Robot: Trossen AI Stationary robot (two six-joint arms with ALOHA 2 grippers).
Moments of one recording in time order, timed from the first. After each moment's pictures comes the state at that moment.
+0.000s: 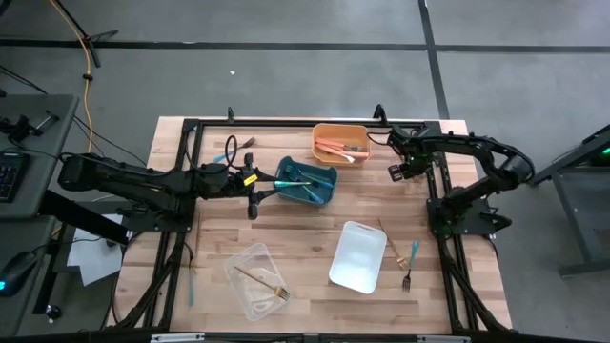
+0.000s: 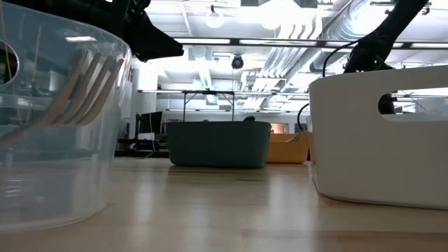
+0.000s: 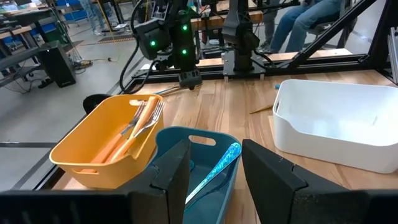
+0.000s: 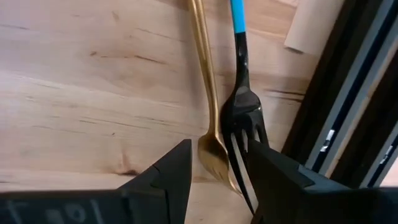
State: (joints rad) left arm 0.01 1.04 0.47 0.35 -0.16 0.11; right arm -0.85 1.46 0.67 -0.87 0.21 0.45
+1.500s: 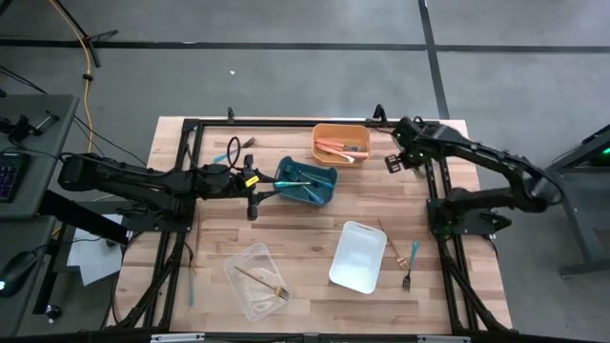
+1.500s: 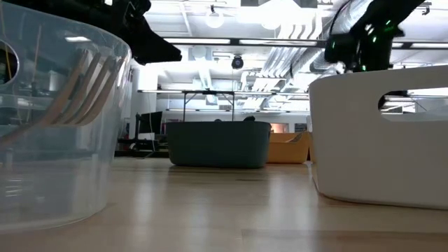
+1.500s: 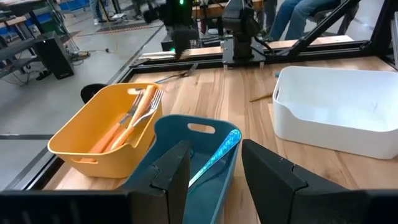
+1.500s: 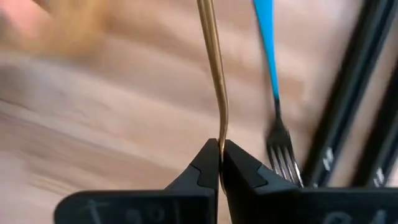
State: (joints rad) left arm 0.01 1.04 0.47 0.31 -0.16 0.11; right arm -0.73 1.16 0.79 -0.95 0.15 0.48
